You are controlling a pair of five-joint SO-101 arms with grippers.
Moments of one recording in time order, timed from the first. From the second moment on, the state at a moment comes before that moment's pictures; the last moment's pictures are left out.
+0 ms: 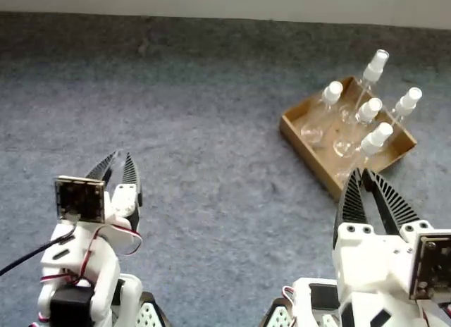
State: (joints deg) left arm -2.0 -104.7 69.4 58.7 3.9; right arm -0.9 -66.6 -6.9 95.9 9.2
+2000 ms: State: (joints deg) left arm -11.4 -104.1 95.9 76.0 3.6; right arm -1.1 -65.9 59.5 79.3 6.0
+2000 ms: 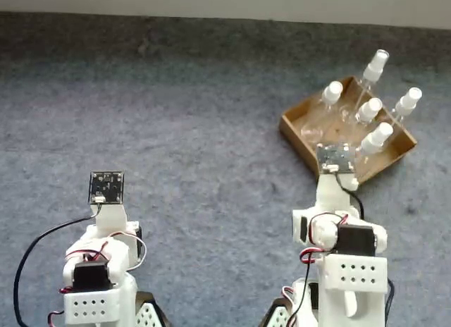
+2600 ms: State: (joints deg) left arm -11.4 -104.1 95.9 76.0 3.6; right arm -1.1 -103.3 42.7 86.0 1.0
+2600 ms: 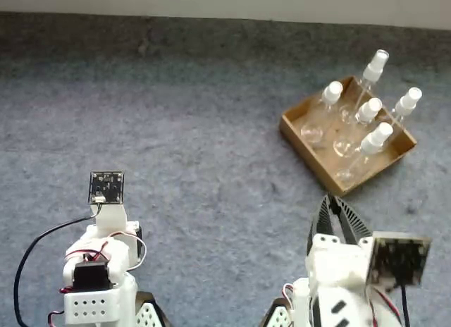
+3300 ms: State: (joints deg) left arm -11.4 -104.1 95.9 76.0 3.6; right arm -1.1 -104.7 69.7 73.6 1.0
